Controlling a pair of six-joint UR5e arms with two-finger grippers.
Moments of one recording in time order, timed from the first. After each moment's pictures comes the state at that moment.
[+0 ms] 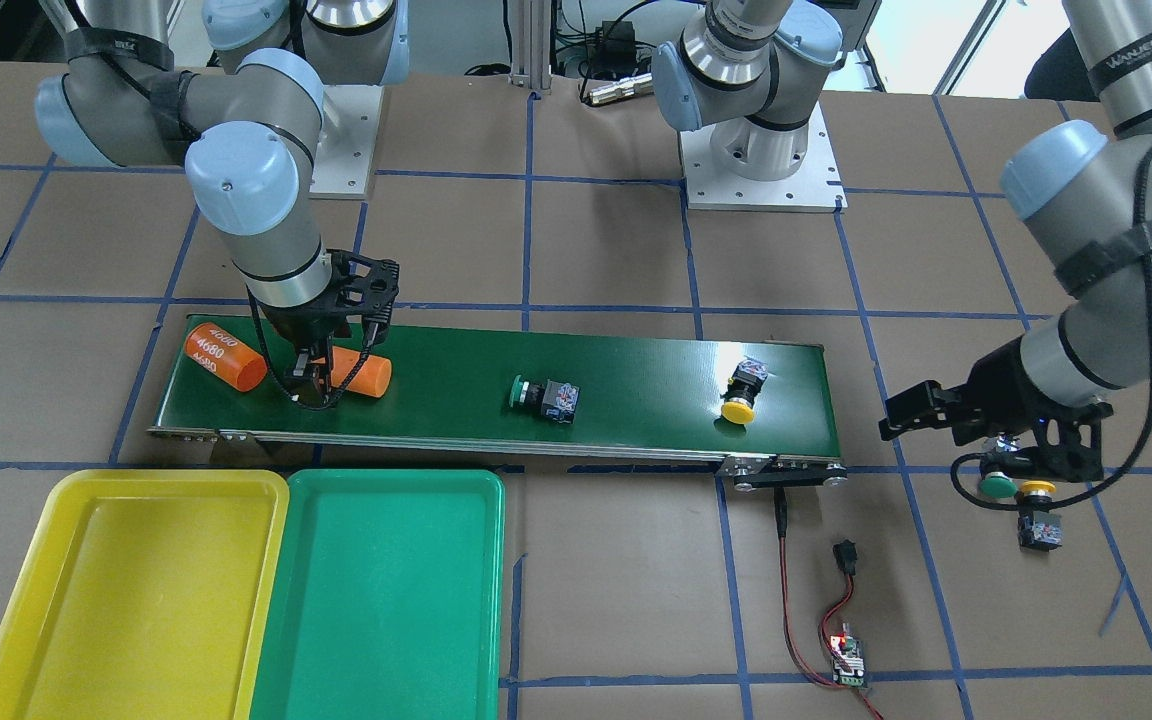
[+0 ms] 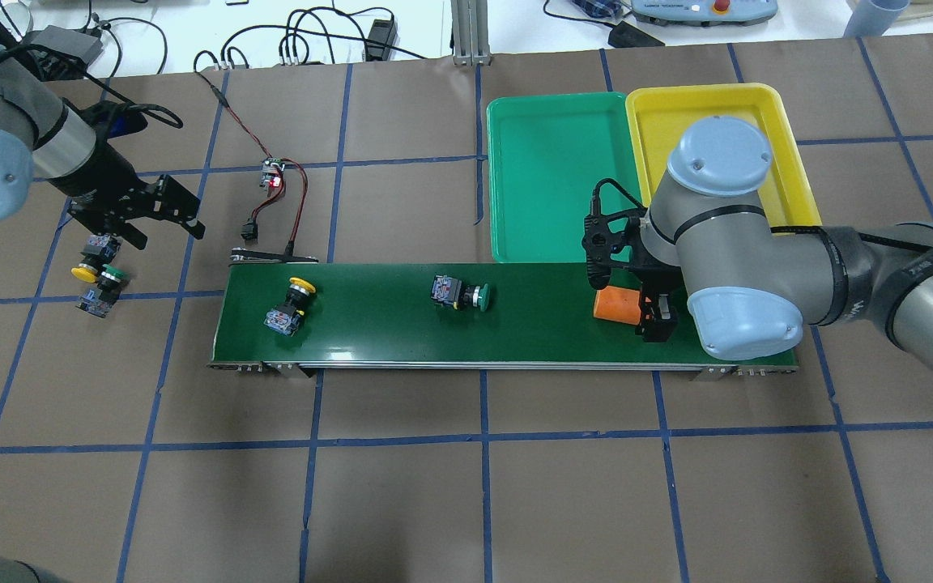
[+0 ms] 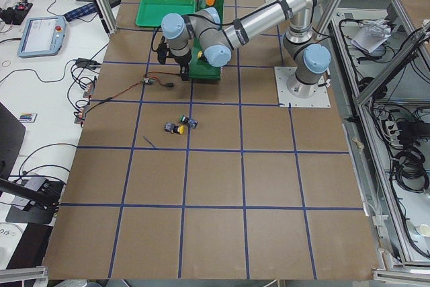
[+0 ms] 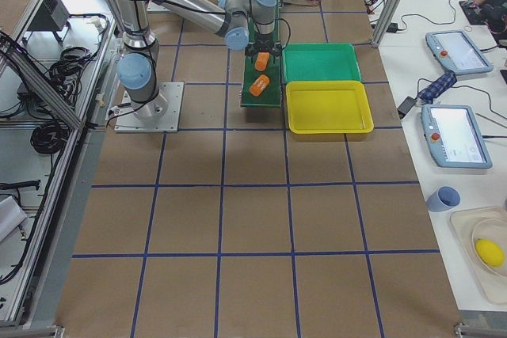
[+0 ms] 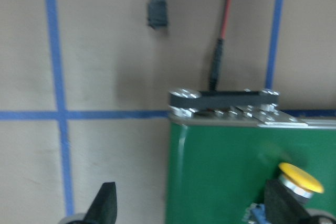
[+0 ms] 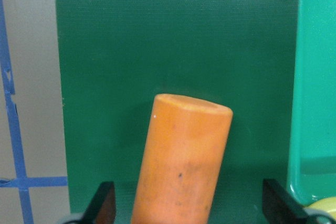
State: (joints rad) left arm -1.16 -1.90 -1.65 -1.30 1.43 0.44; right arm 1.63 -1.43 2.06 -2.22 -1.57 -1.47
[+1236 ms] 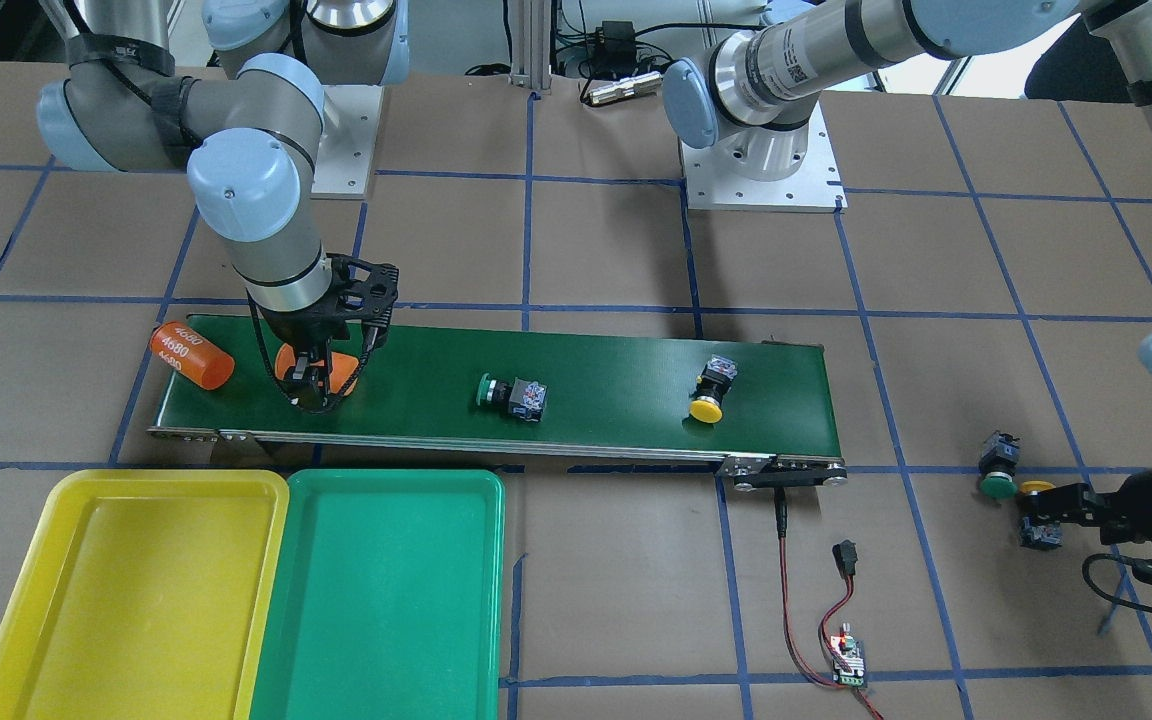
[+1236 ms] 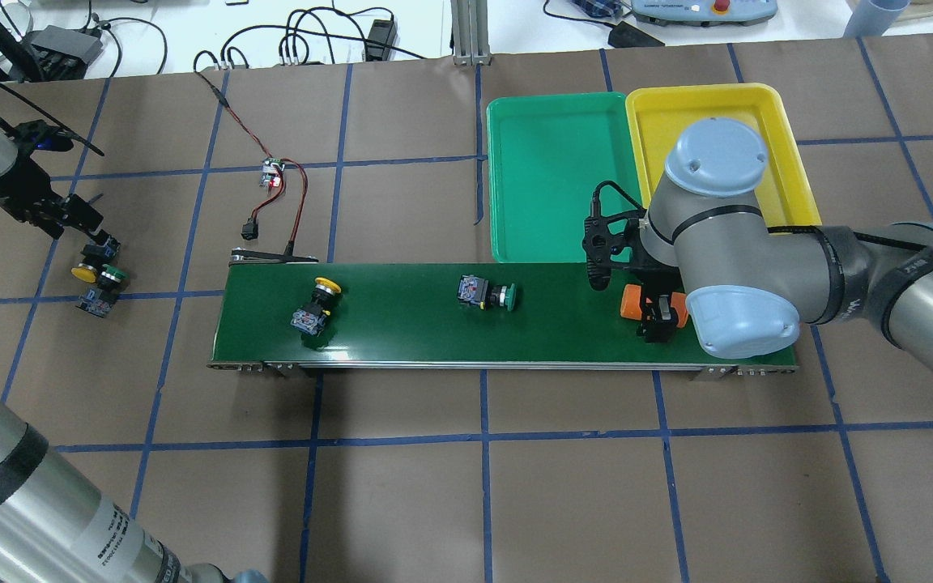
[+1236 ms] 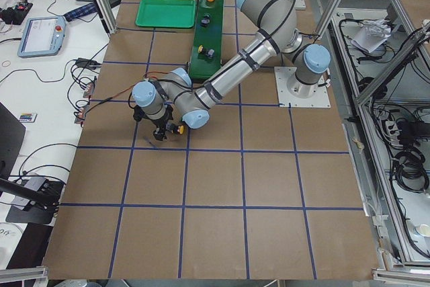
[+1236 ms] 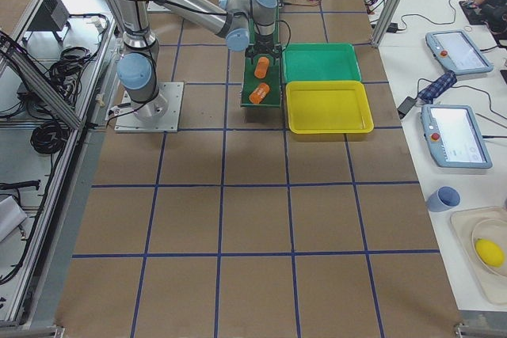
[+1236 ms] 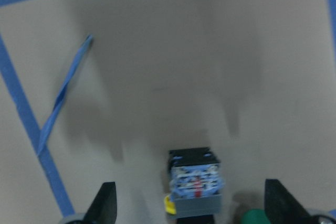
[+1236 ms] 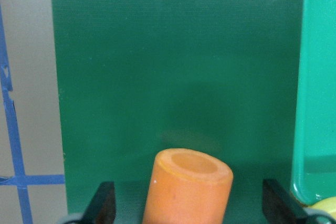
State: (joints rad) left arm -0.98 -2.27 -1.36 -1.22 1.58 0.82; right arm 1.63 -1.42 2.06 -2.22 -1.58 -1.47
